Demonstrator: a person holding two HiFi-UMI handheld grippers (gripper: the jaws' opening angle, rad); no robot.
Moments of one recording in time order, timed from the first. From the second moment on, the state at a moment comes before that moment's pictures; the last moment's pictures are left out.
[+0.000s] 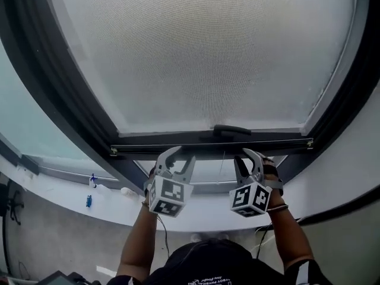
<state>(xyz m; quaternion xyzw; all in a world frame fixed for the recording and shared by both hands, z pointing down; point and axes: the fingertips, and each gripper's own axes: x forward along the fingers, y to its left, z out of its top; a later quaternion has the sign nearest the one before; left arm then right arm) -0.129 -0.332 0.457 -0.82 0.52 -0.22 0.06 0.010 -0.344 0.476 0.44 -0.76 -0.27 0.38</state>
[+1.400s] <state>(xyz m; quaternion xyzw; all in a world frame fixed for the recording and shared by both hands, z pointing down) -0.088 -0.101 0.455 -0.79 0.61 -0.05 0.00 0.069 -0.113 0.440 0.54 -0.83 -0.10 0.09</state>
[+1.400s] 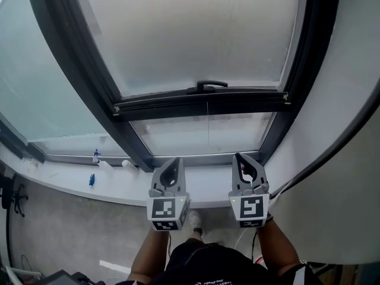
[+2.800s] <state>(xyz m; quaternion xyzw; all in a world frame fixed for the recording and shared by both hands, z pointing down) -0.075 0.039 0.479 -0.78 0.62 -0.06 0.00 0.088 0.032 0.467 0.56 -0.82 -0.08 0.05</state>
